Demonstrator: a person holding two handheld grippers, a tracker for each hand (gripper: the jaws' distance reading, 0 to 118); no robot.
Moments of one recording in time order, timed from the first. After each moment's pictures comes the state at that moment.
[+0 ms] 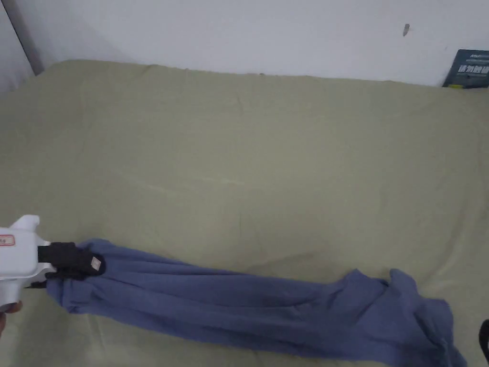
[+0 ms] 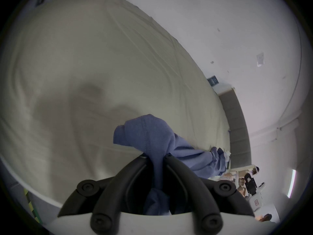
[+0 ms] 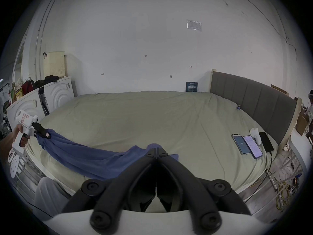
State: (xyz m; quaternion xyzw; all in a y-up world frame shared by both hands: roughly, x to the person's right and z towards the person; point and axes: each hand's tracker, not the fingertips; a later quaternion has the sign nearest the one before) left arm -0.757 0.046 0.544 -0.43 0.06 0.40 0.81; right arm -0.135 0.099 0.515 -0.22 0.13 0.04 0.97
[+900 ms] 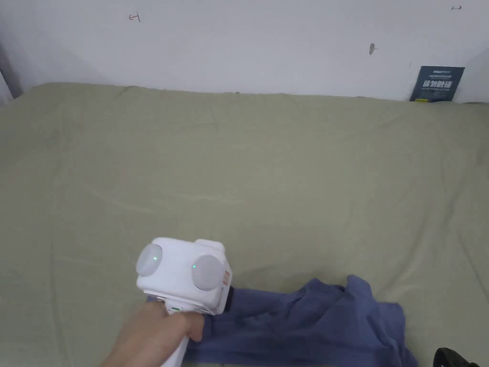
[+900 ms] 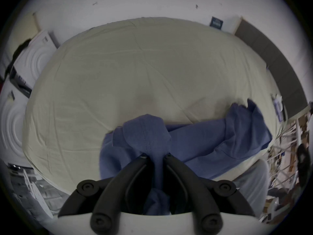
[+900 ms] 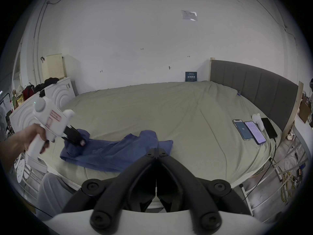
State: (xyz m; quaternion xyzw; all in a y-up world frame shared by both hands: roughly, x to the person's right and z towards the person) left arm -0.471 0.011 0.393 -0.57 0.06 0.05 0.82; right arm -0.106 0.081 0.524 -0.25 0.14 0.01 0.96
